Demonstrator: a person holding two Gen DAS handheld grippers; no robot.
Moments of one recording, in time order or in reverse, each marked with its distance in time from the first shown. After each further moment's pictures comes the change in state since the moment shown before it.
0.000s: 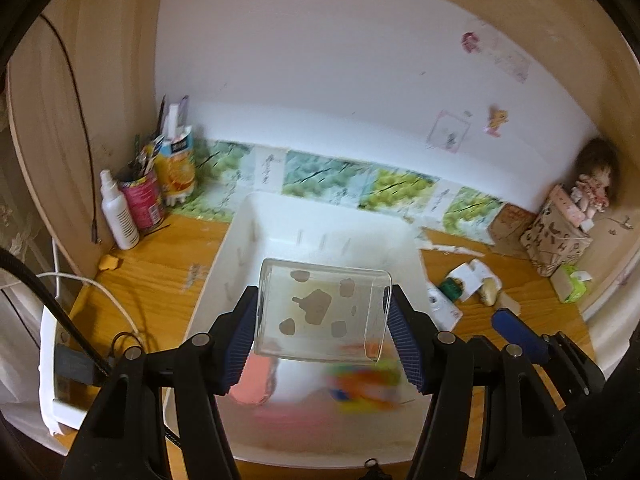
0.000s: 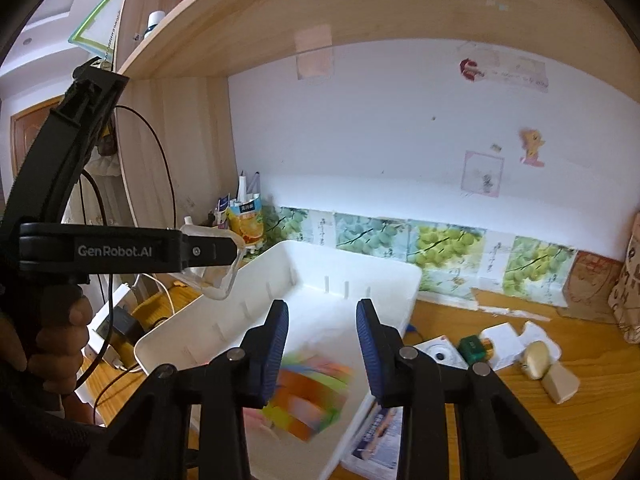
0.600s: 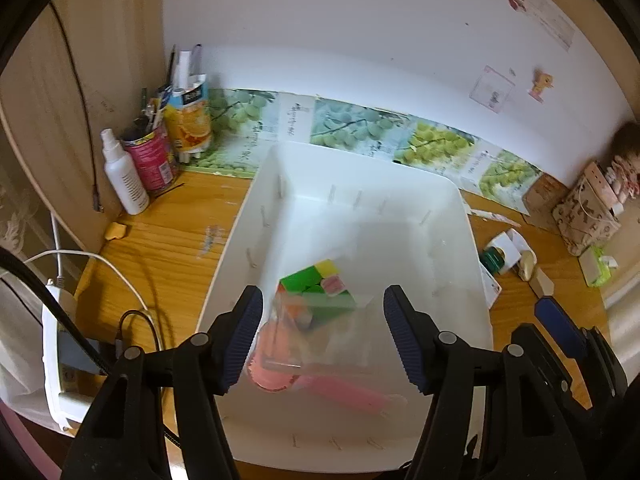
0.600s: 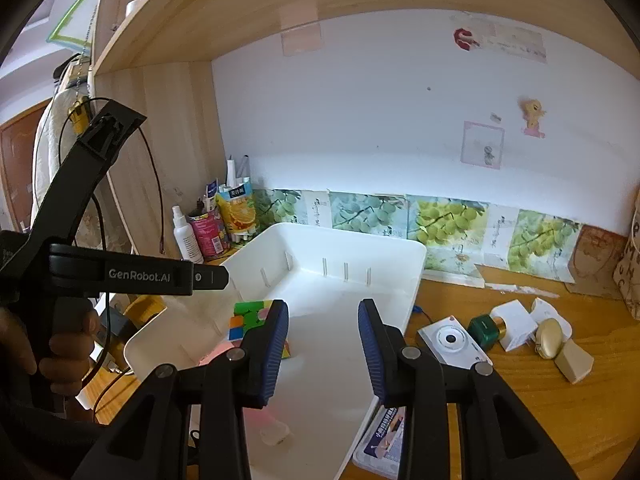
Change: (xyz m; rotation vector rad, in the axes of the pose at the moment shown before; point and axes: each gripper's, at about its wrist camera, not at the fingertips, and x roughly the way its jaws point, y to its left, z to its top) left arm 0.039 0.015 -0.002 -0.001 0.158 0.058; right arm 0.020 -0.004 -0.007 0.052 0.053 -0.035
